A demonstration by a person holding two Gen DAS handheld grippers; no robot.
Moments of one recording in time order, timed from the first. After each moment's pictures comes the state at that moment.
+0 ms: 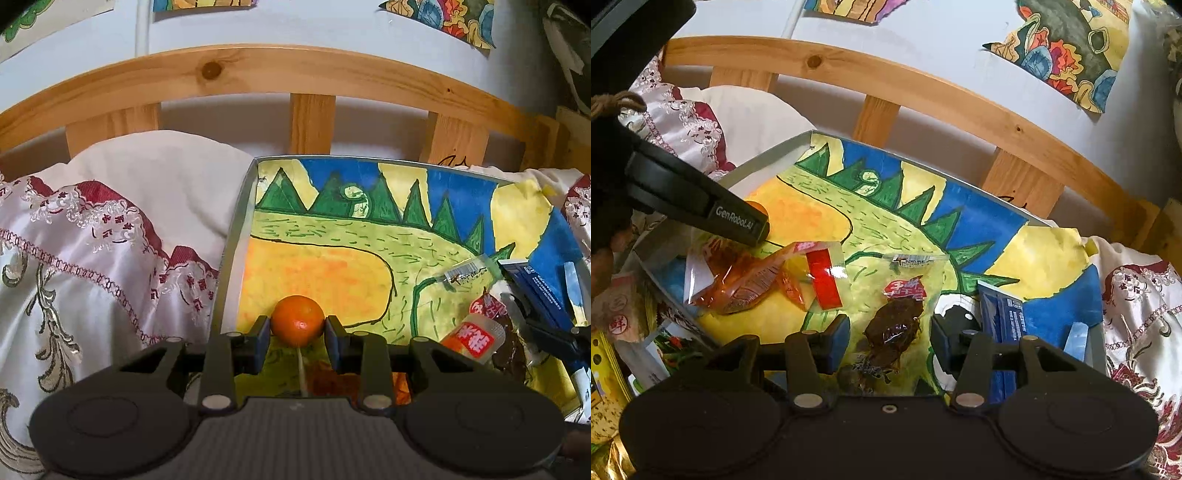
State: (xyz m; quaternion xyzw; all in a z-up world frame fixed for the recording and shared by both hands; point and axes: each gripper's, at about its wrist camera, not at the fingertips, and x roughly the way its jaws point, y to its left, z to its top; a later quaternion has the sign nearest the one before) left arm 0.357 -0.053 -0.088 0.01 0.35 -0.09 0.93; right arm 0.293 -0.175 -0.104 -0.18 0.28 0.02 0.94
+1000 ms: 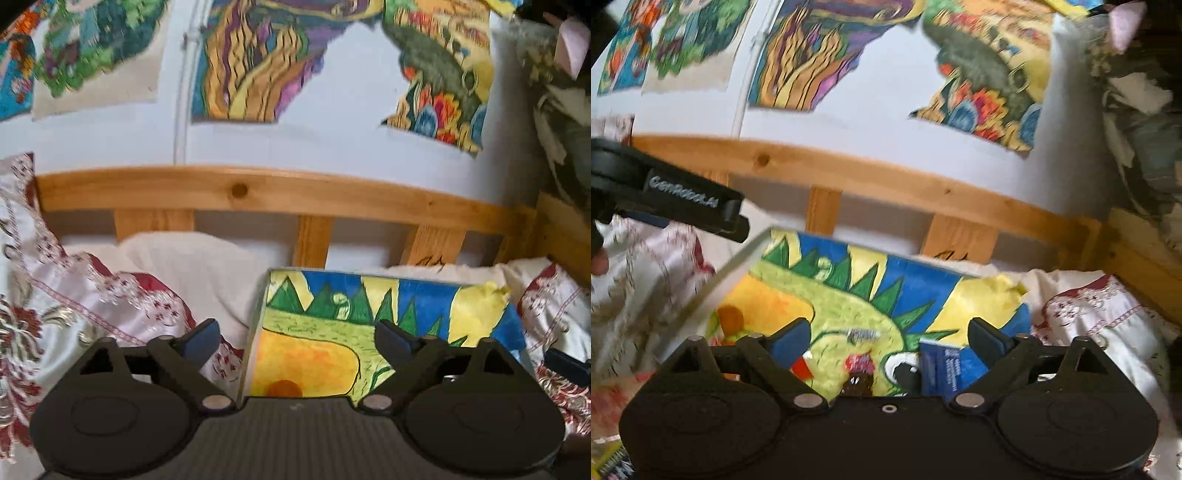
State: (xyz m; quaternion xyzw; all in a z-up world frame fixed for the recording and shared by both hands) left arm 0.304 -0.036 0.006 -0.04 0.25 -0.07 0.96; right arm 0.251 -0.192 -0.028 -0.11 0.20 -0.03 0.97
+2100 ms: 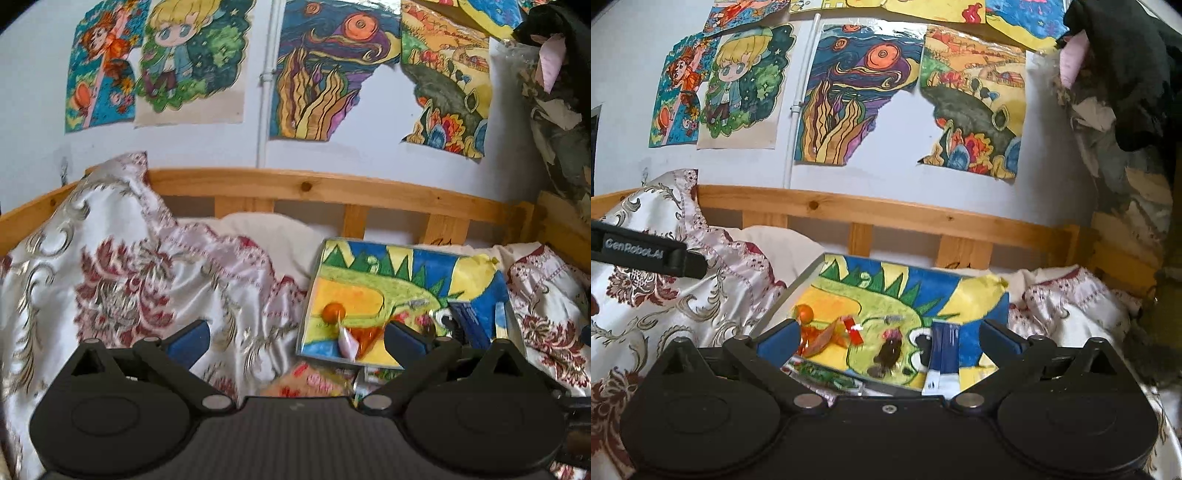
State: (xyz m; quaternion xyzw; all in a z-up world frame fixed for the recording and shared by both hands) left arm 0.130 -0.004 0.028 -0.04 0.25 0.01 0.97; right arm 0.094 -0.202 0.009 -0.06 0.16 0.03 0.98
